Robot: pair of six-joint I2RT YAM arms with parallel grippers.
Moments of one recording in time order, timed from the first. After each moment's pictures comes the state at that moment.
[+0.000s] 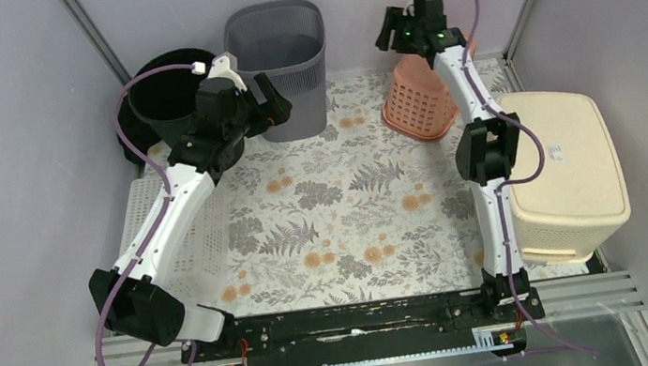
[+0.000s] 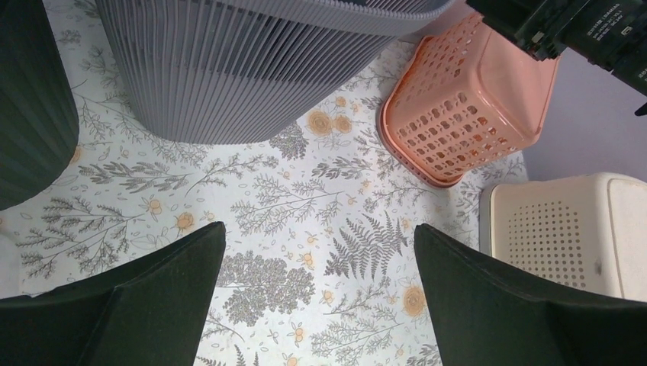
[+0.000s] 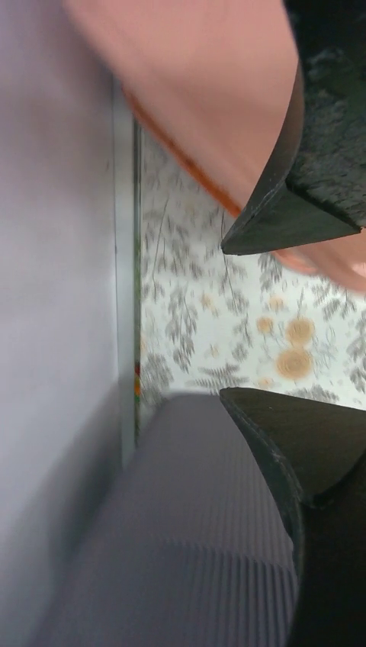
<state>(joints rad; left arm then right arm) -0.35 1.42 1.41 -0.39 0.00 -0.53 0.17 2.43 2.52 -0.57 -0.17 0.31</state>
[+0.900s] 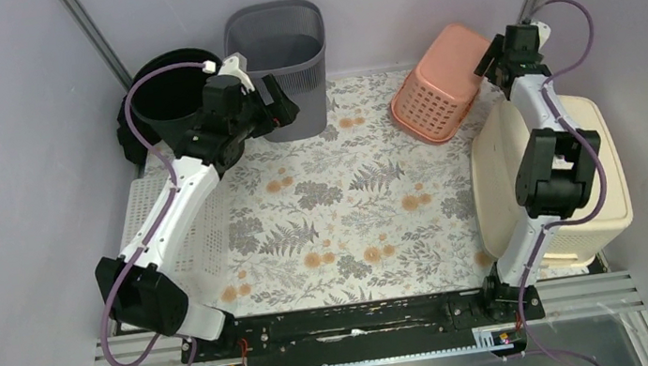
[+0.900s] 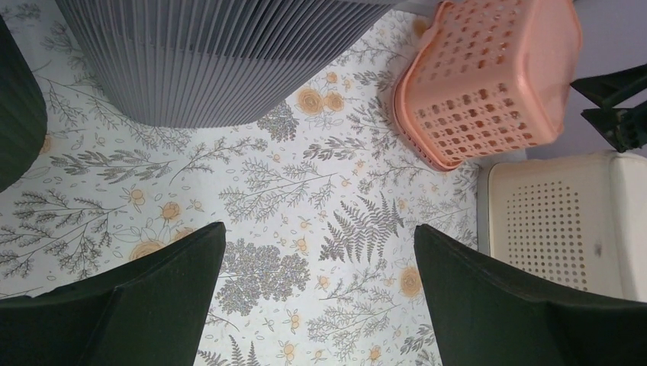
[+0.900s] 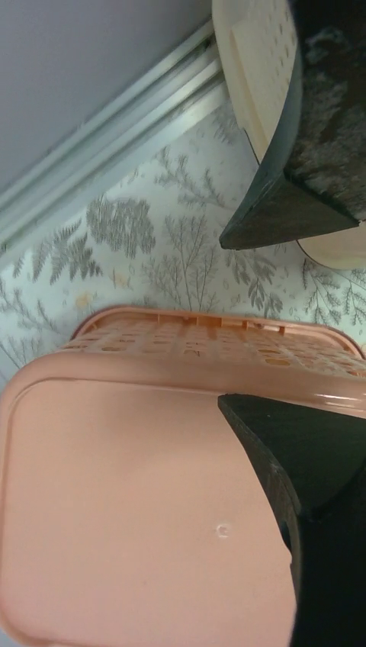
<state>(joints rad) -0.35 1.47 1.44 -0.42 0.08 -0.52 -0.18 1.92 1.63 -0.33 0.16 0.41</state>
